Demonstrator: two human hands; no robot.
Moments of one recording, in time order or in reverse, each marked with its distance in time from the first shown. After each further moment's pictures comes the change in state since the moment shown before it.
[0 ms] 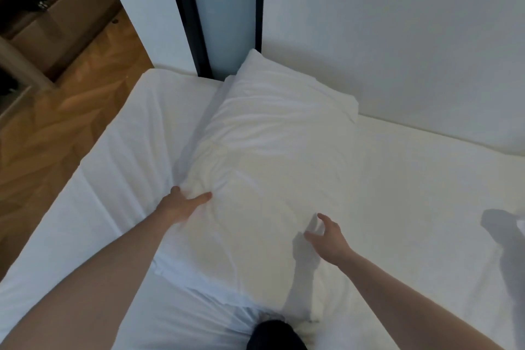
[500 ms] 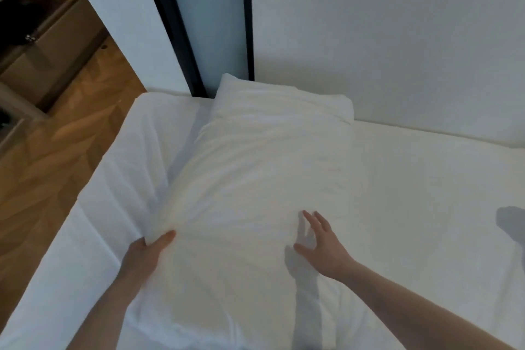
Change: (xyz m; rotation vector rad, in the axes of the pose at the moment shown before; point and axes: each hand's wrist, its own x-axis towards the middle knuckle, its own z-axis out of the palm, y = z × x) left_hand -0.025 -0.055 -0.045 -0.434 0.082 -0.026; right_hand 0.016 -0.037 0.016 -0.099 0.010 -0.305
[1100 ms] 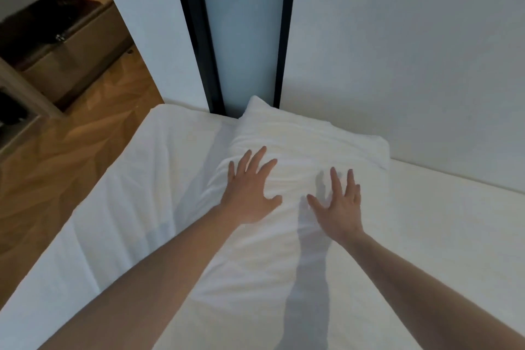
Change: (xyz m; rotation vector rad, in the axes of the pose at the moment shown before) left_hand 0.105 0.203 0.147 0.841 0.050 0.982; right_hand 0.183 -0.079 -0.063 -0.162 0.392 -0.031
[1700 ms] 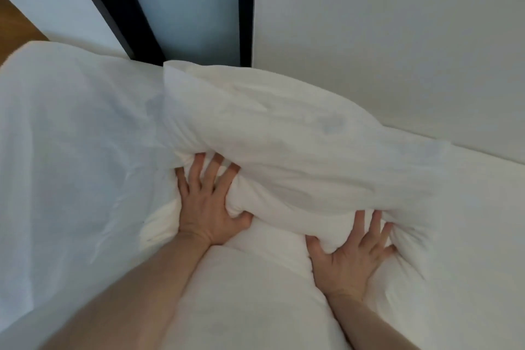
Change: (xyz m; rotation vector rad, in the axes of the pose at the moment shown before) left_hand 0.169 -0.103 0.271 0.041 0.476 0.029; right_hand 0.120 0.146 0.197 -0.028 0.309 0.208
